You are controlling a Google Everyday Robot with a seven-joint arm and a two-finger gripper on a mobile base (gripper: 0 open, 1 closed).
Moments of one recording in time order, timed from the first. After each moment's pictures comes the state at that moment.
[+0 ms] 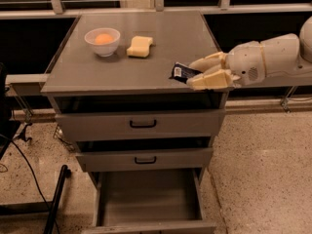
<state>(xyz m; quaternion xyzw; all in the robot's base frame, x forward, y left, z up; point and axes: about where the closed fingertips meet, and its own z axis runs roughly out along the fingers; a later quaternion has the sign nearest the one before) 0.576 -0.120 0.917 -0.54 0.64 0.32 0.44</state>
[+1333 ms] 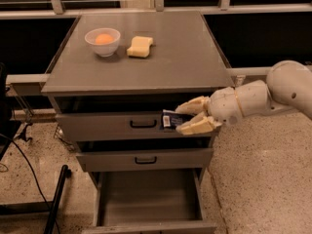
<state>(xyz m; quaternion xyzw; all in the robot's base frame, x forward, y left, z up) 0.534 -0.092 0.802 -0.62 0.60 0.30 0.41</state>
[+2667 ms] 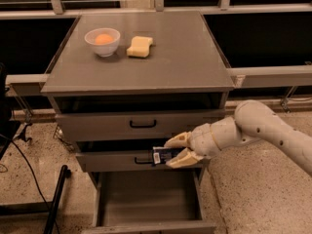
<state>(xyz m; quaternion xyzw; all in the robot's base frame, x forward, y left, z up) 0.510 -0.065 0.670 -0.66 0.59 0.29 0.36</state>
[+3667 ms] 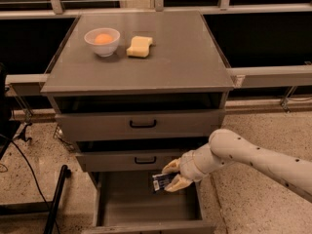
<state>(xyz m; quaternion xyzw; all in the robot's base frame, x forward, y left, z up) 0.503 -0.061 0.528 -0.71 0.61 0.21 0.28</state>
